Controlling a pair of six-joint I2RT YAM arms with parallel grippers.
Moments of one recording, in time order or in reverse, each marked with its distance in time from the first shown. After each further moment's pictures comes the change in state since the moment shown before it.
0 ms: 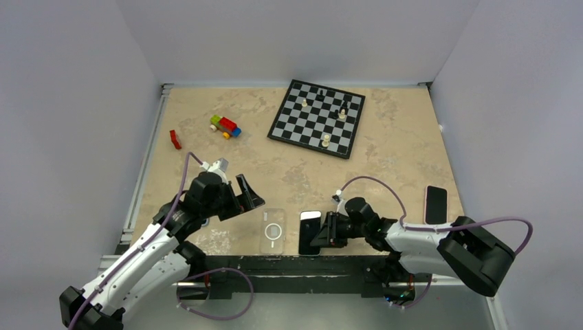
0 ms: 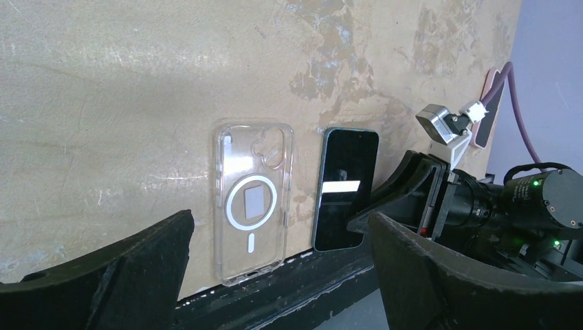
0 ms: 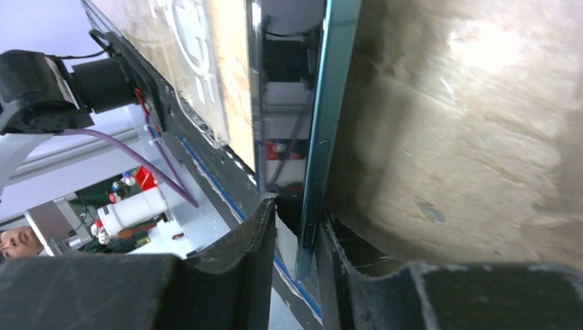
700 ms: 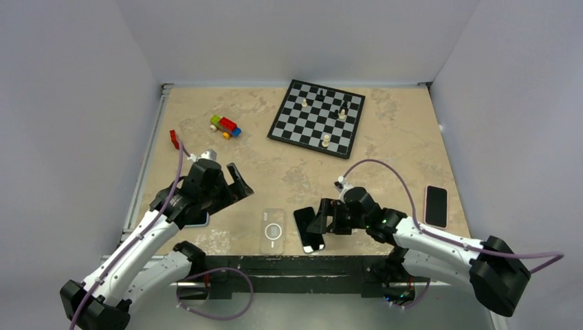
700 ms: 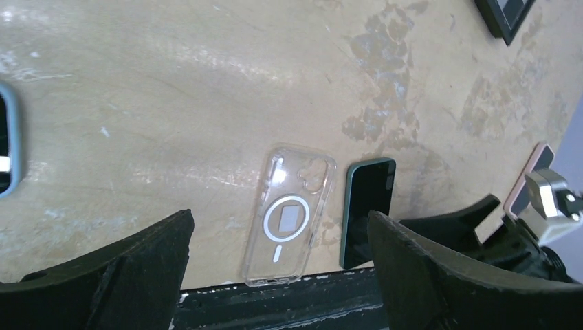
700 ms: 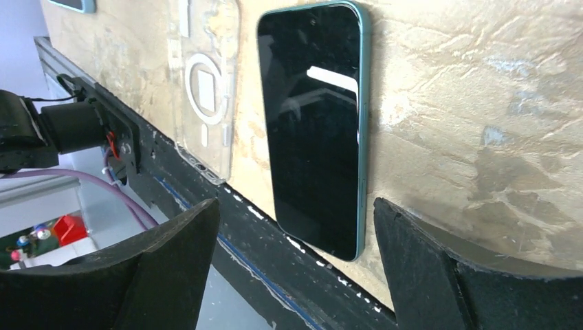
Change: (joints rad) left arm 0.060 0.122 0.172 -0.182 -0.132 -0.010; right arm 0.011 -0.176 0.191 -0.427 0.224 -0.169
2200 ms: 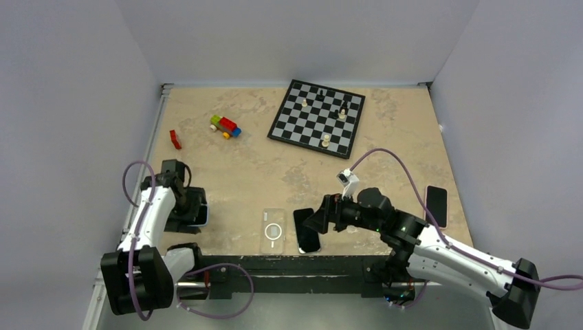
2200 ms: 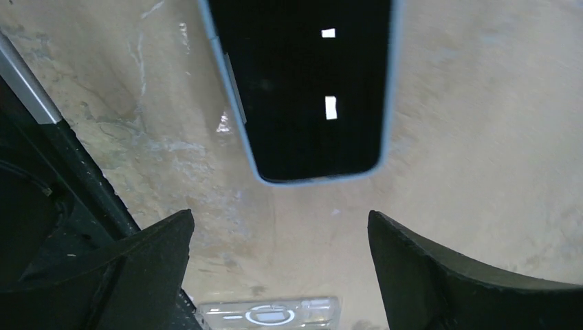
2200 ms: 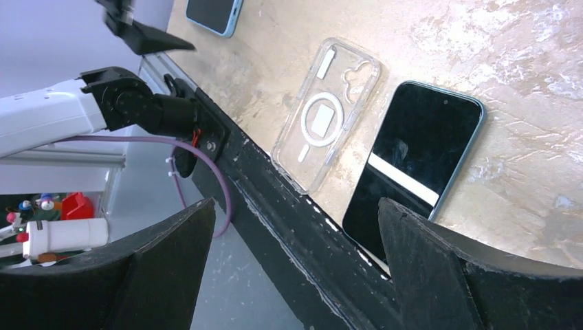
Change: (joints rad) left arm 0.637 0.270 0.017 -0.349 -0.080 -0.430; right arm 0.114 -0.277 0.118 -0.087 0.094 -0.095
